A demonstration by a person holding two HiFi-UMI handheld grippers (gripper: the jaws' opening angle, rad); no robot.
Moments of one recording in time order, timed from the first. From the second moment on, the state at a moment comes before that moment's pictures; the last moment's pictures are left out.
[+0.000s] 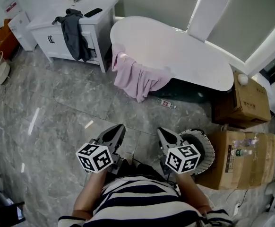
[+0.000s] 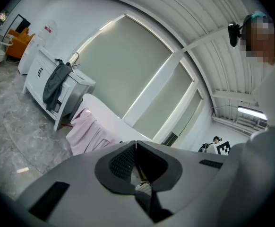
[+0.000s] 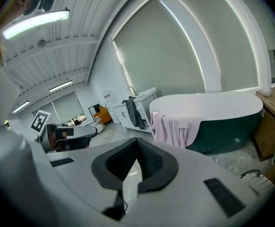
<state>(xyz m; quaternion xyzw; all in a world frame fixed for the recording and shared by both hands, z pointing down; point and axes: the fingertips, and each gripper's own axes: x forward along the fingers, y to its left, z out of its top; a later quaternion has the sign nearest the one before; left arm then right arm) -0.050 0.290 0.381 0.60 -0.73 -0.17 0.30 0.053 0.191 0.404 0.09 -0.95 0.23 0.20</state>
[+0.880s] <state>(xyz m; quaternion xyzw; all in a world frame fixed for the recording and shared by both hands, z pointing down) -0.166 0.233 0.406 0.62 -0.73 -0.12 0.28 -0.049 0.131 0.436 0.10 -0.94 0.24 0.22</state>
